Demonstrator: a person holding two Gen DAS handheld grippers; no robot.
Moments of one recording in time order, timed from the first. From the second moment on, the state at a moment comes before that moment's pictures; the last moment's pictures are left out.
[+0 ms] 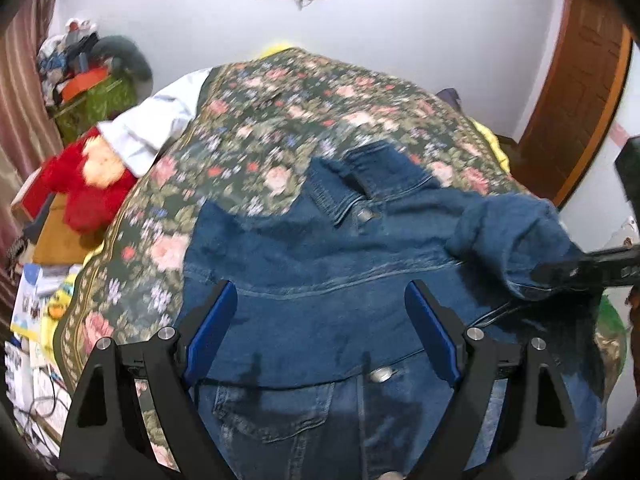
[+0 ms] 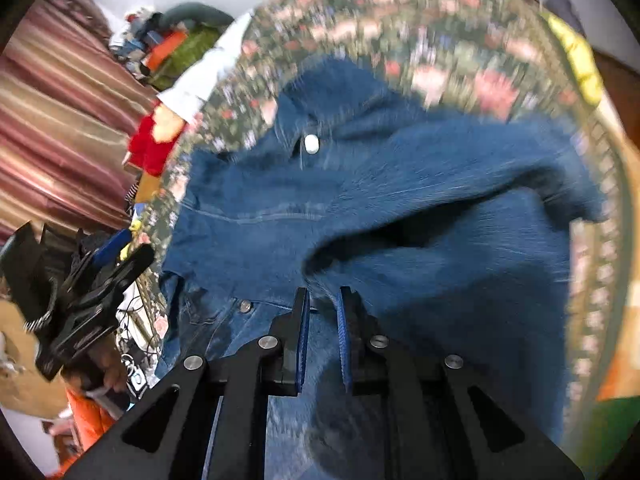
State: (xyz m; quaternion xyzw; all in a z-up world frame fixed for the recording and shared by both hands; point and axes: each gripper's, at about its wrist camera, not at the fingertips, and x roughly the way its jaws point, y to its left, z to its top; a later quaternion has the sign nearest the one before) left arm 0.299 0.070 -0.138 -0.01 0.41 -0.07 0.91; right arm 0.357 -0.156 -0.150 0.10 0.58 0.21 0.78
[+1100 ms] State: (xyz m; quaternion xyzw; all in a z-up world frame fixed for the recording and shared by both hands) left arm 0.423 -0.222 -0.187 0.21 0.50 -0.25 0.80; right arm 0.344 -0.317 -0.169 0.09 0.55 0.10 0.83
